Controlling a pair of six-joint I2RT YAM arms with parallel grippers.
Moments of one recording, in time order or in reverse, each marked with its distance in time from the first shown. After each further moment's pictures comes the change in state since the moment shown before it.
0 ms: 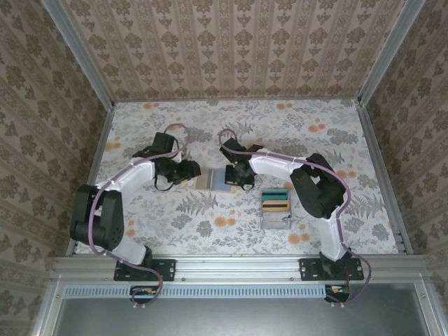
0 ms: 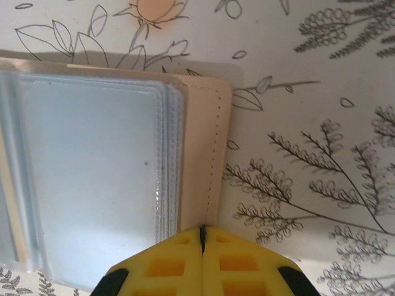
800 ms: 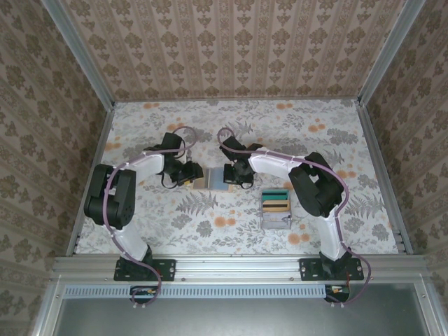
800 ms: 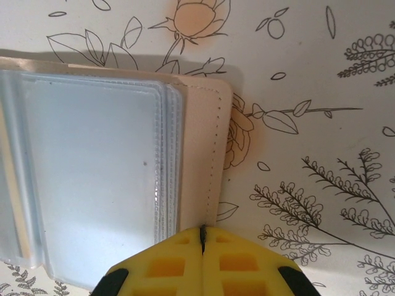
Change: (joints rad) left arm -0.010 0.203 0.064 0.018 -0.039 0.008; right arm -0.007 0.019 0.022 0.016 -0.040 -0.037
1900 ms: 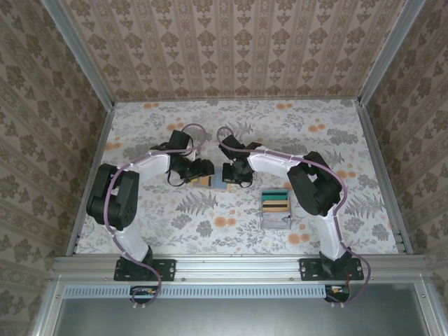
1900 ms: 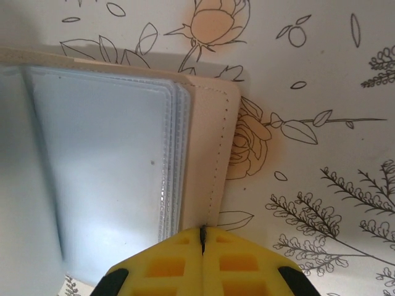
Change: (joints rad) left arm -0.071 0.000 0.035 0.053 0.067 0.010; right arm -0.003 0.020 0.029 -0.007 -0.020 0.000
